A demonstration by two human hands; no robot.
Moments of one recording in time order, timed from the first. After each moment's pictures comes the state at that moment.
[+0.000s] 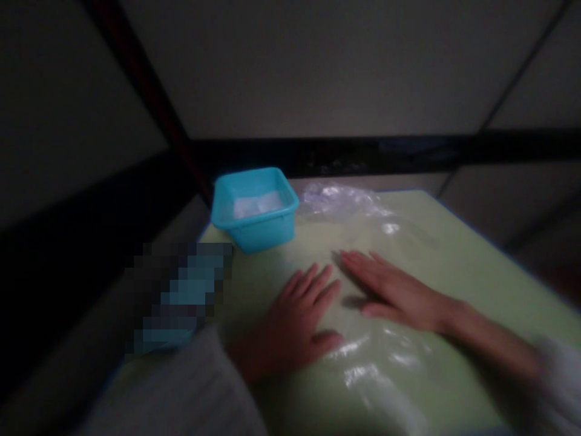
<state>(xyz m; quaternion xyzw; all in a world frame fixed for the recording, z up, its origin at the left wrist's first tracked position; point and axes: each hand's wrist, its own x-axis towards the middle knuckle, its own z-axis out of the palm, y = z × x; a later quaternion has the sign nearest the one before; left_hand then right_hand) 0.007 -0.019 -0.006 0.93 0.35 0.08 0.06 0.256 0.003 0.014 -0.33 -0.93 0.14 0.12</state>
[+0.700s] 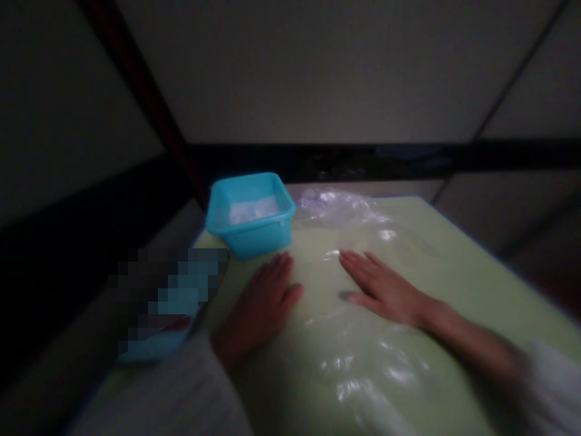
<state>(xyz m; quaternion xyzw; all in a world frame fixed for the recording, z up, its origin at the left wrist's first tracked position) -0.020 0.018 -0.021 0.84 0.51 0.16 0.06 0.250 0.019 -0.002 -0.40 -0.91 0.07 0.10</state>
